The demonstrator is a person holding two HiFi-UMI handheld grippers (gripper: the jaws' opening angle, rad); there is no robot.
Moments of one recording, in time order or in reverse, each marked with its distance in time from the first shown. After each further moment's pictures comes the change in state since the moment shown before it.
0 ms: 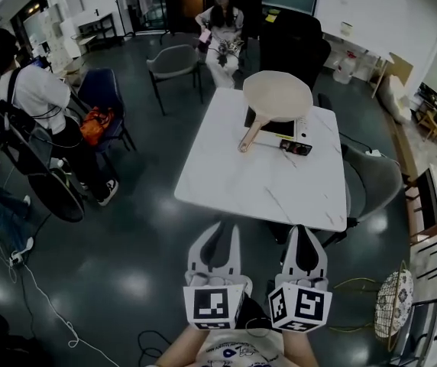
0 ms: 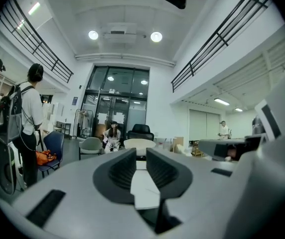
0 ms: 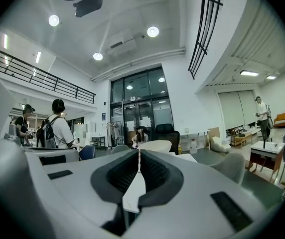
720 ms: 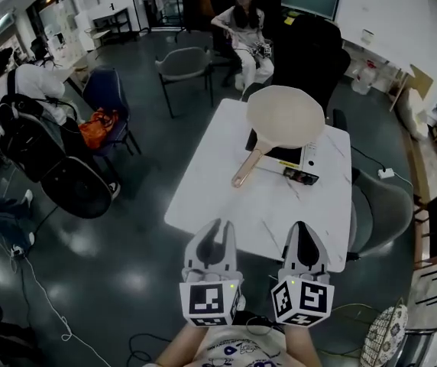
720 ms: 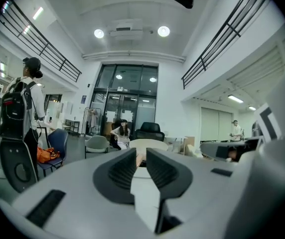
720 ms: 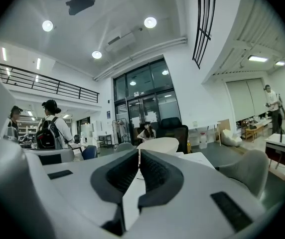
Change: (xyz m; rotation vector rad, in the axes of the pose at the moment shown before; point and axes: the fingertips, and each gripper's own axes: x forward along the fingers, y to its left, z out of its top) left arm 0.130 0.016 0.004 -0.034 0.026 0.115; right arm 0.143 -0.051 0.000 0.045 0.055 0.098
